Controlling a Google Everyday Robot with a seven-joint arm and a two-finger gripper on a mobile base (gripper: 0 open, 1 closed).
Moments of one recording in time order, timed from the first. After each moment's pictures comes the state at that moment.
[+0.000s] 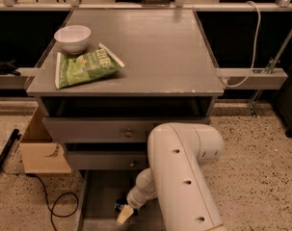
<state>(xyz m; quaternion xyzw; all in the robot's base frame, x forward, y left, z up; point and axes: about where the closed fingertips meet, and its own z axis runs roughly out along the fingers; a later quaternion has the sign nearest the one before) 0.487 0.087 0.178 -0.51 0.82 0.22 0.10</state>
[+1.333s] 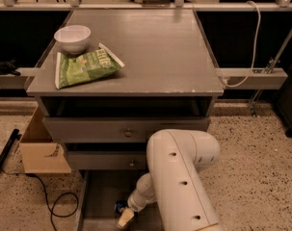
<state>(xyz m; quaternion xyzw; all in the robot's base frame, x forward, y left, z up) 0.485 0.085 0.142 -0.51 0.83 0.21 0.10</state>
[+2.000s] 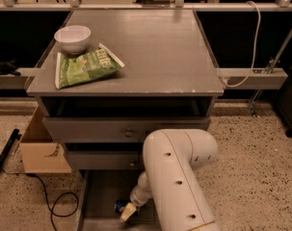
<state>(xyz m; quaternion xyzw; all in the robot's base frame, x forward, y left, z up) 0.514 0.069 0.139 -0.50 0.84 0.19 0.11</state>
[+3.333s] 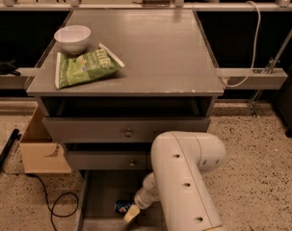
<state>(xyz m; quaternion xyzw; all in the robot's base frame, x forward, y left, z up) 0.501 0.052 0.134 -0.47 0.85 0.20 0.10</state>
